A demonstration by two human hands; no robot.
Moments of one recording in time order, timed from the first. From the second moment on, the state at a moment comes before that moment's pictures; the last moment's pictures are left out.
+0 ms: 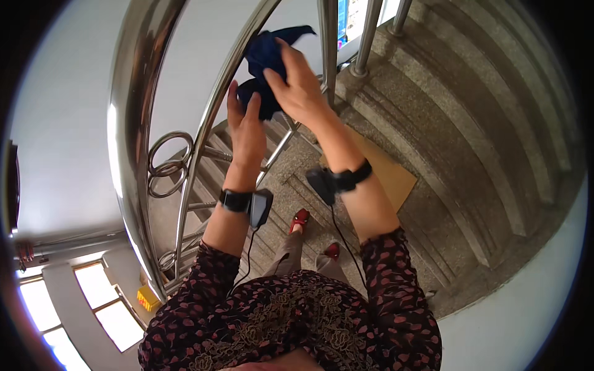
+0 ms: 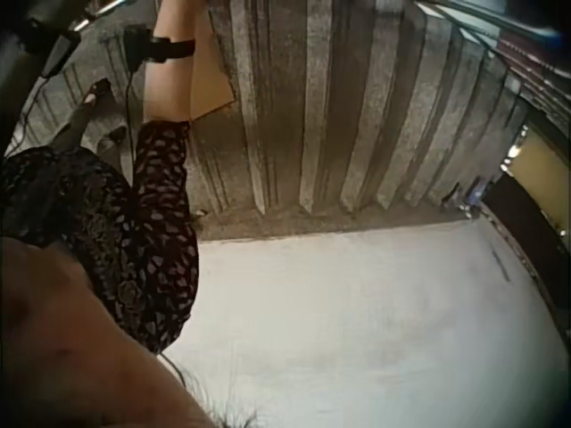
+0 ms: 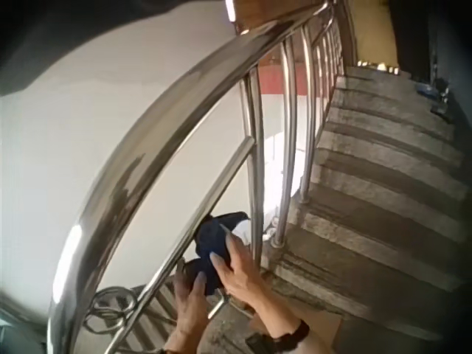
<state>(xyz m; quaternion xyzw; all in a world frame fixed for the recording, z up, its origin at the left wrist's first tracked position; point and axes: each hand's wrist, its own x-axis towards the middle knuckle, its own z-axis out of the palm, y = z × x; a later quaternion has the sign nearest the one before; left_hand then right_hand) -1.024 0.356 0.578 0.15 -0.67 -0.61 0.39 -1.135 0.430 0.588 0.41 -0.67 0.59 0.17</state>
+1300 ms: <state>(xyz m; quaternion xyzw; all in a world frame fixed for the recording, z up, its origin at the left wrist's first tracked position) -0.848 0.374 0.698 0.19 -0.79 -0.35 0.47 -1.000 0.530 0.673 0.32 -0.54 0.78 -0.07</state>
